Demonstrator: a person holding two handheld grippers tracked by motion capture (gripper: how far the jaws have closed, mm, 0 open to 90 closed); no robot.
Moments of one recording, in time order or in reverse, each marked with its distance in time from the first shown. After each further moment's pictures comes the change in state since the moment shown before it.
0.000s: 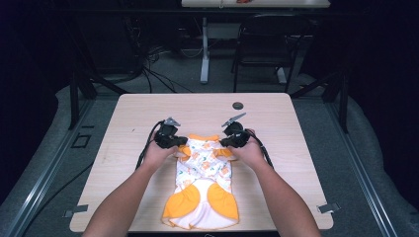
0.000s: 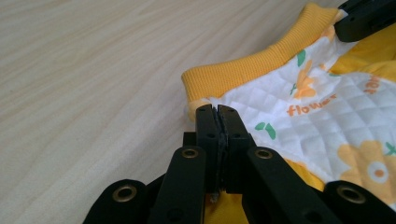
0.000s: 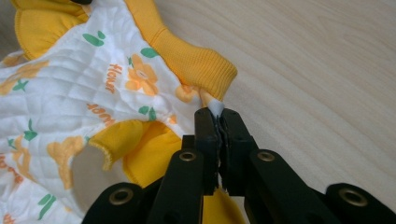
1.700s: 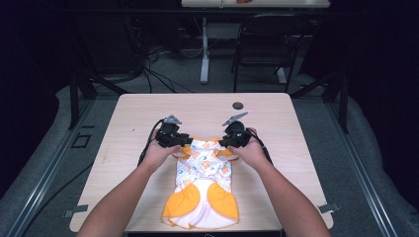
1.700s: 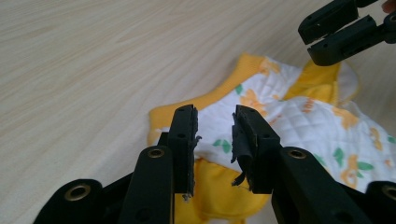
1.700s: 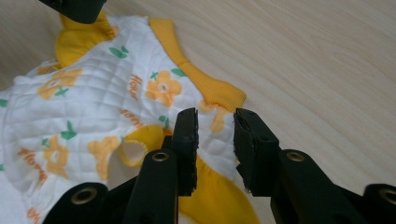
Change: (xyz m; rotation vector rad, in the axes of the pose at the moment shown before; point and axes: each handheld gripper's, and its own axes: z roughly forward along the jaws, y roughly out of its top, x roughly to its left) left arm -0.006 0.009 -0.003 -0.033 -0.036 -0.002; right arm 0.005 0.003 -0.012 -0.038 -0.007 -0.016
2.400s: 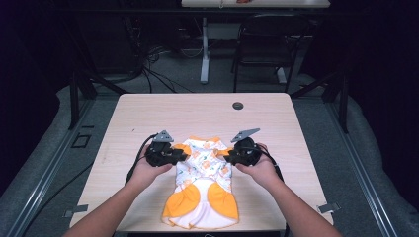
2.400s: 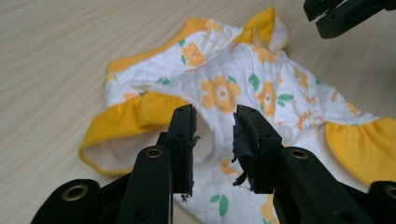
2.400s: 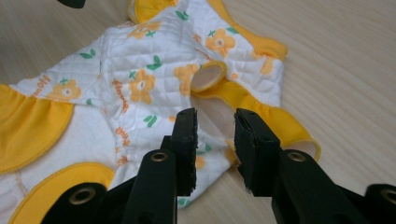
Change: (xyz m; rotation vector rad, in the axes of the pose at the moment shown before) left arm -0.040 -0.031 -0.049 -0.011 -0.065 0.050; right arm 0.034 -0.040 -0.048 -0.030 0.046 -0.020
